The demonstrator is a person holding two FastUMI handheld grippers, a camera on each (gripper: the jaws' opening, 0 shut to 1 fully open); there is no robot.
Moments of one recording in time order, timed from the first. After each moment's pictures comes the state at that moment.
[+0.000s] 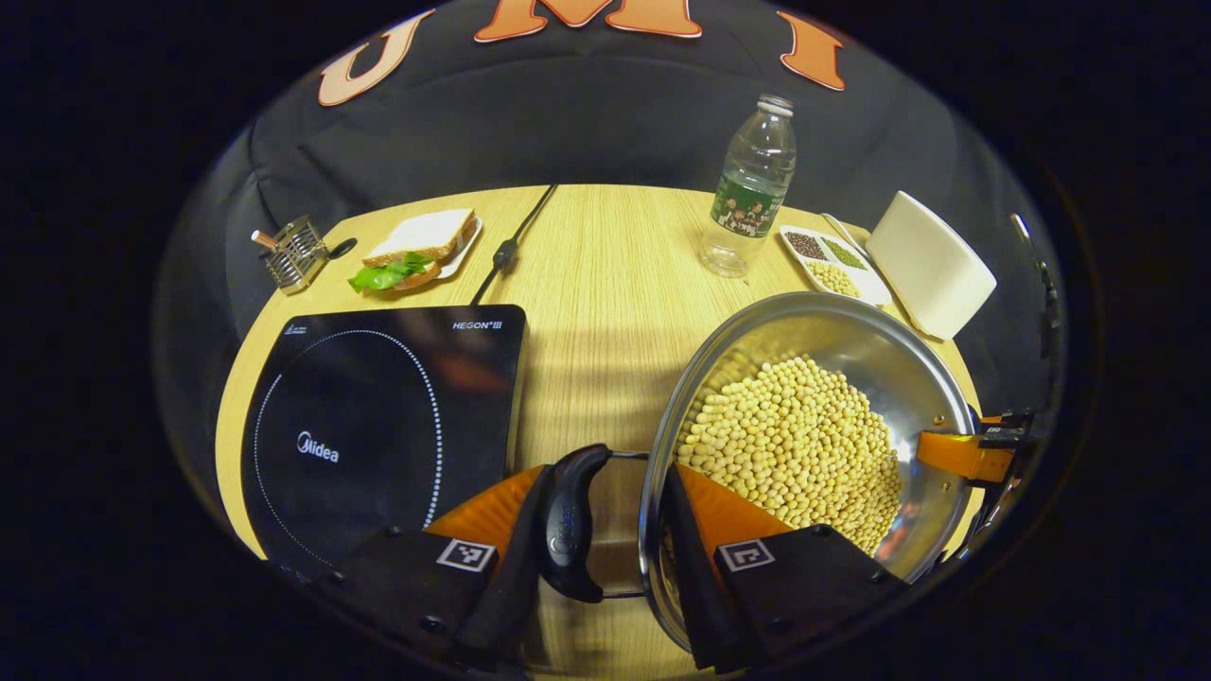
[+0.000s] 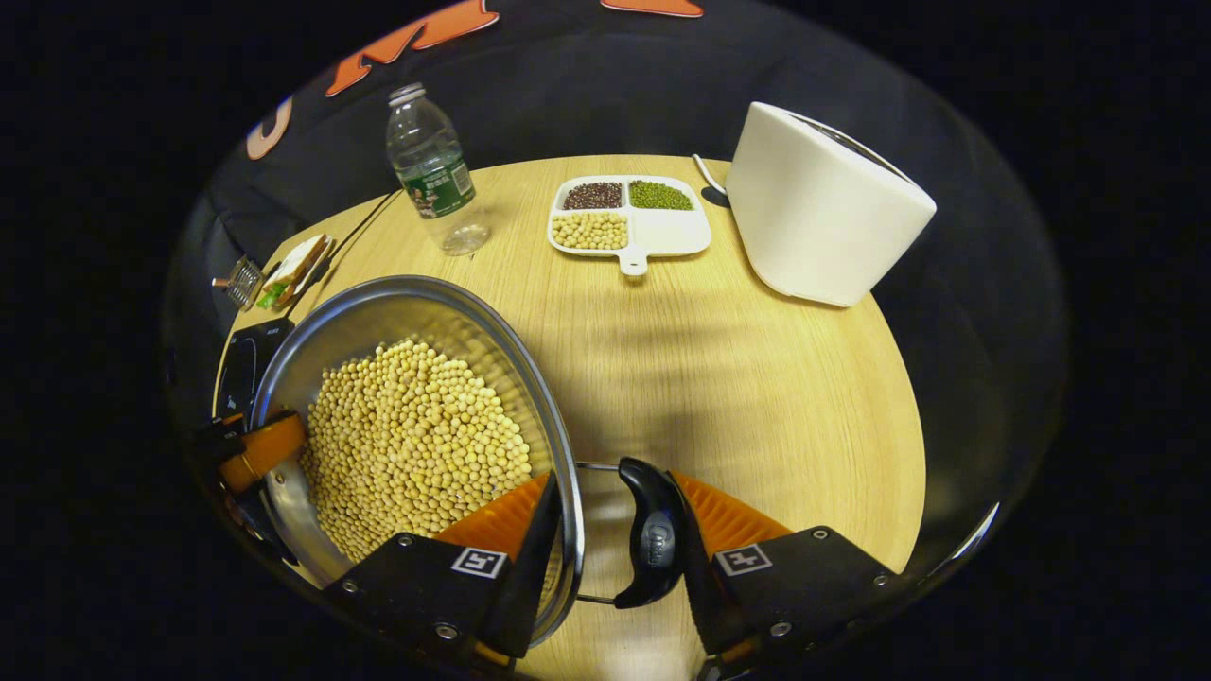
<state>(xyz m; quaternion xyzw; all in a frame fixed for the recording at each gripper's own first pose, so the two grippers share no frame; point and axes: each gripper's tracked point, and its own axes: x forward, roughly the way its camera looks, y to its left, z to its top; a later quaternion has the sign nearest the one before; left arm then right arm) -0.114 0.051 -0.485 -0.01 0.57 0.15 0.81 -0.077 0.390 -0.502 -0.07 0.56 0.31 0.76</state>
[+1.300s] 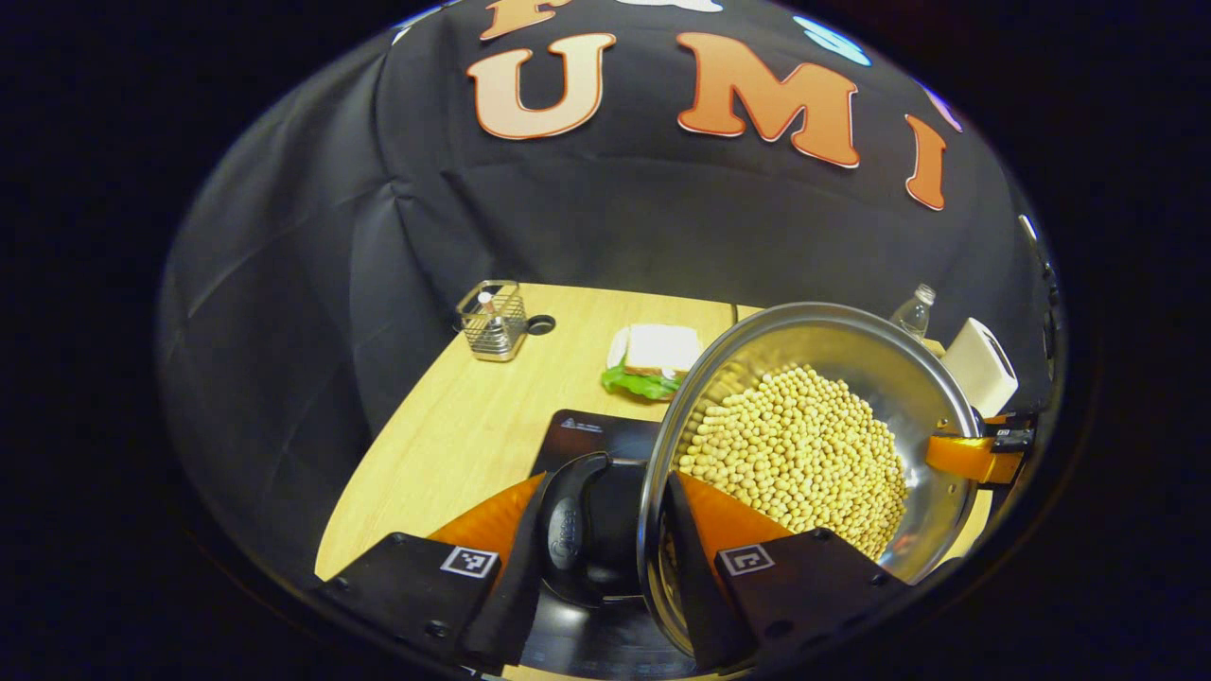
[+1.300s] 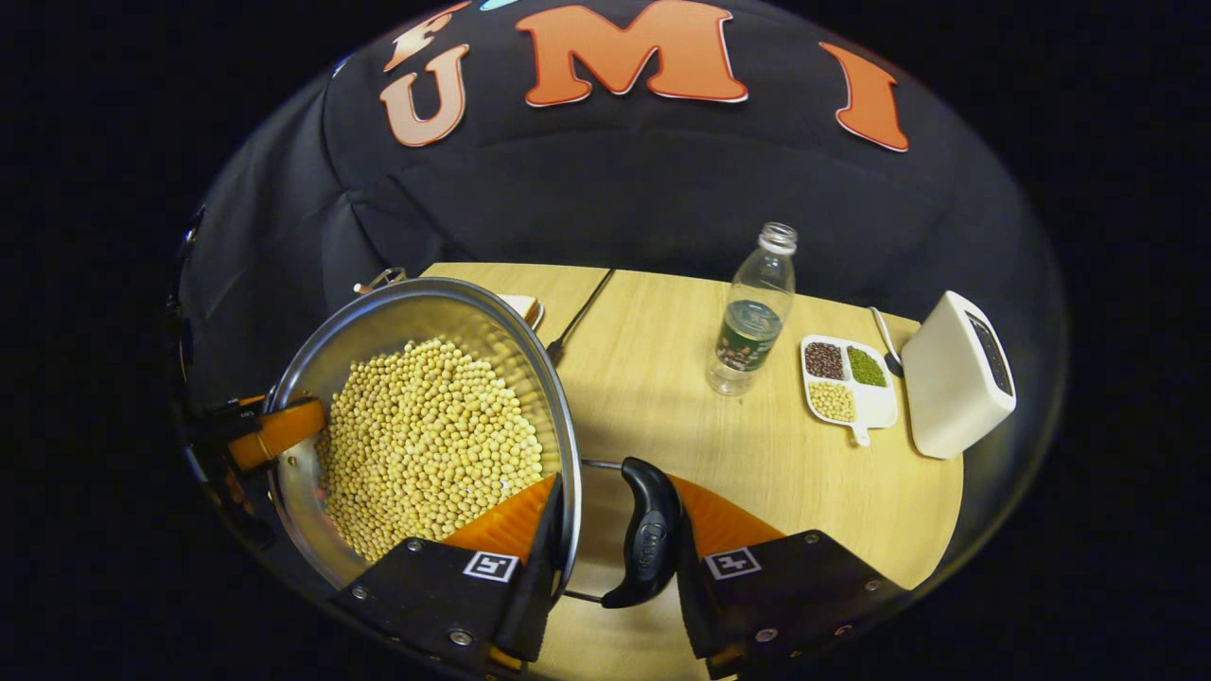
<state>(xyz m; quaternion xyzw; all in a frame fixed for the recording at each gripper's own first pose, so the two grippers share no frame) -0.124 0.249 -0.322 0.01 0.46 0.26 0.85 -0.055 0.401 -0.510 -0.05 0.45 0.45 0.77</state>
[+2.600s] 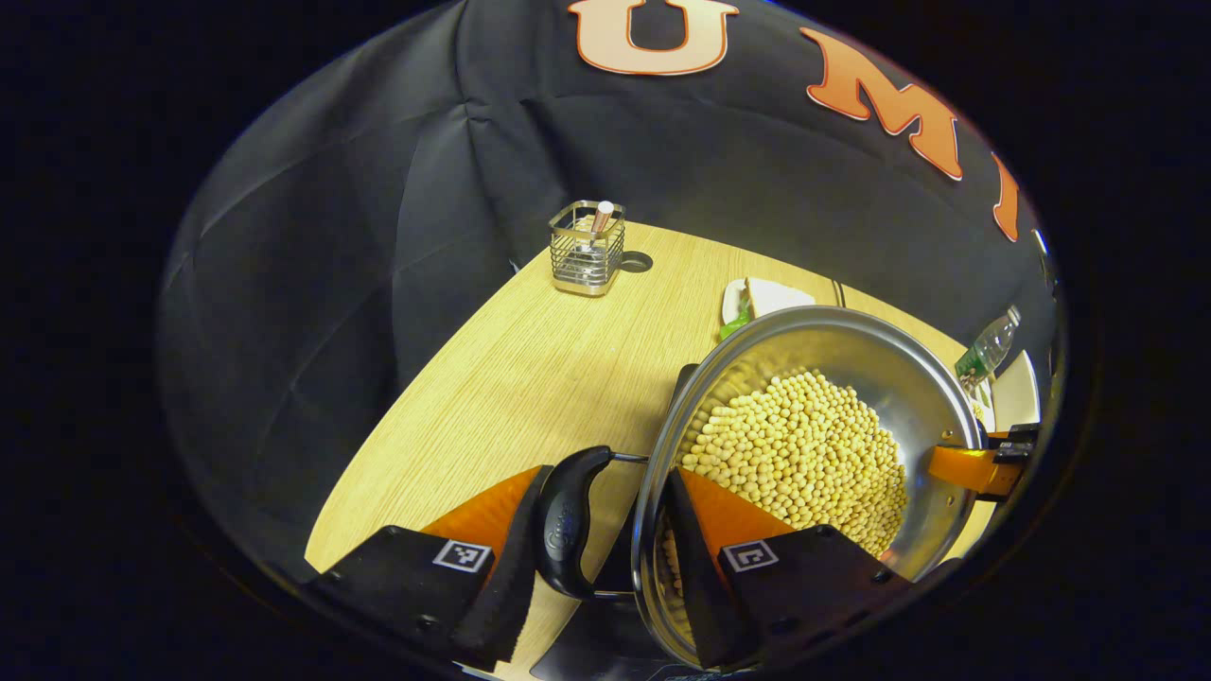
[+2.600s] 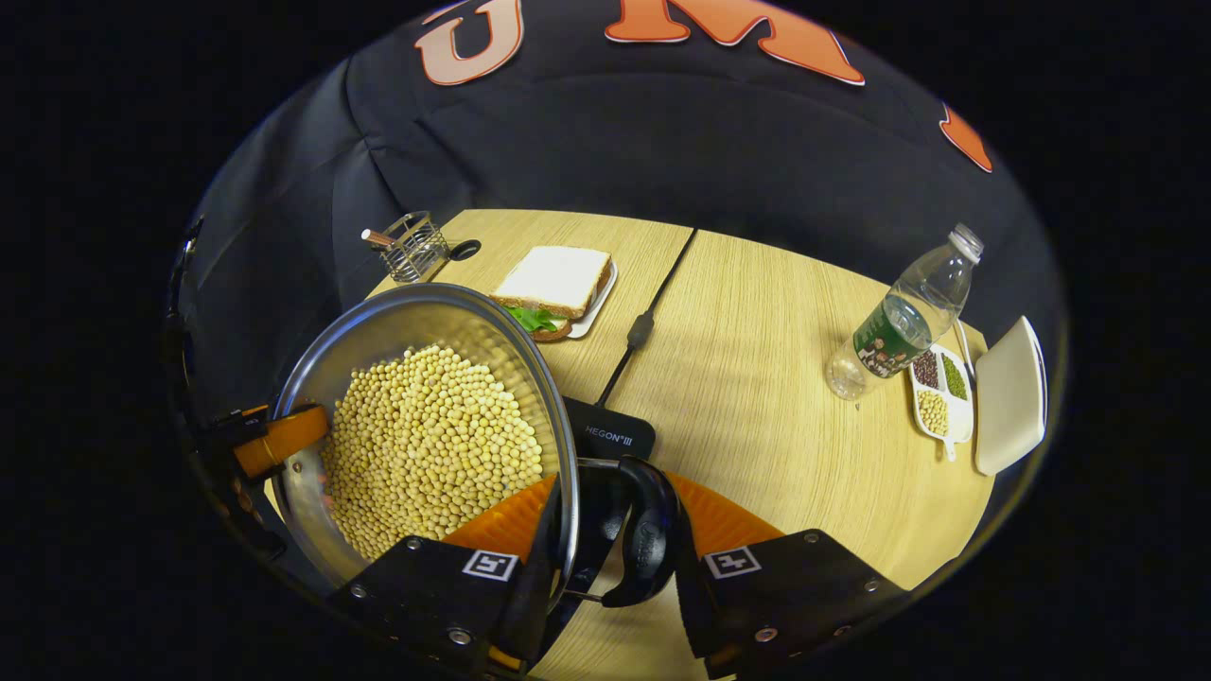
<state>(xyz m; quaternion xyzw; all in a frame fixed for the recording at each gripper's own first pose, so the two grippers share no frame) -0.129 0.239 -0.308 -0.02 0.50 0.33 0.80 -0.047 0.401 -0.500 -0.09 0.50 0.47 0.73</state>
